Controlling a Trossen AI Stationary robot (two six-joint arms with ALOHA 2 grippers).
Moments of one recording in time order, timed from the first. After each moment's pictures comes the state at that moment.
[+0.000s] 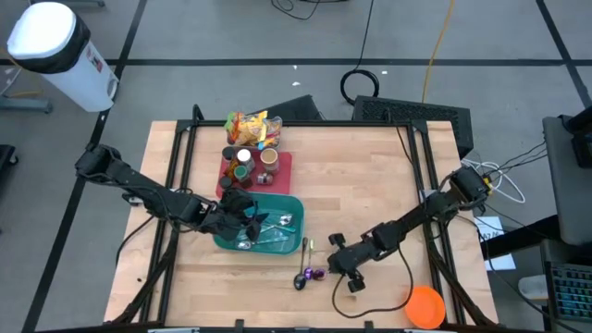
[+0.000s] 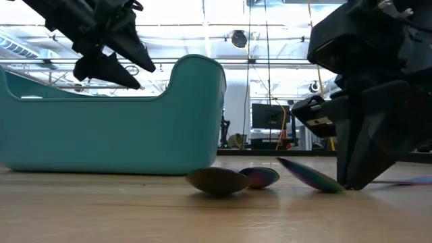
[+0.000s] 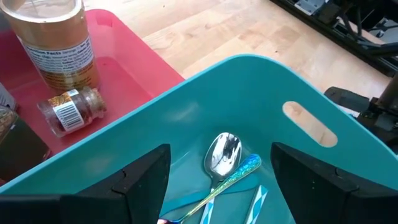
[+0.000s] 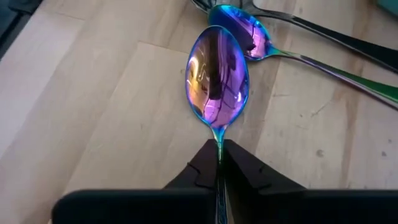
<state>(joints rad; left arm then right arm) -0.40 1.27 0.71 -0.23 -0.67 -0.94 0.47 1.79 0.74 0.04 0.04 0.14</state>
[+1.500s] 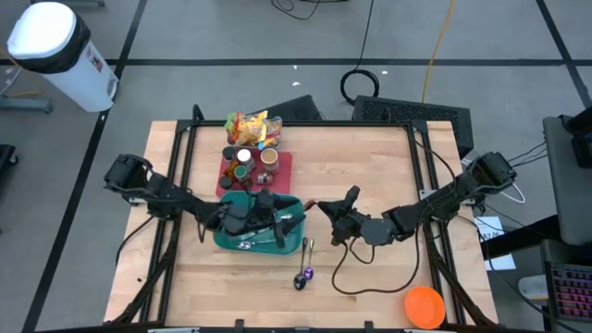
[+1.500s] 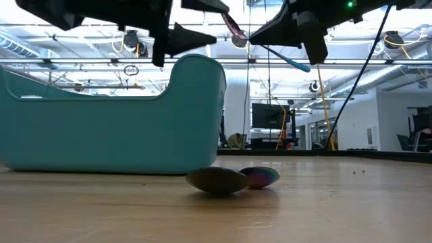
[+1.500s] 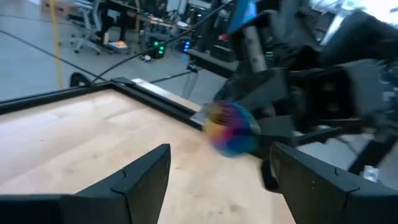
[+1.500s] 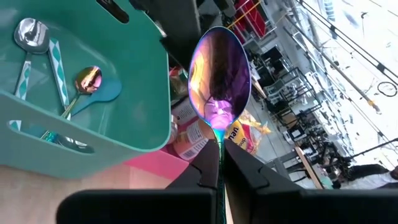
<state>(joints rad) -0.32 1.62 0.72 0.89 -0.59 -0.36 0.43 1.49 0.74 0.50 0.94 -0.64</state>
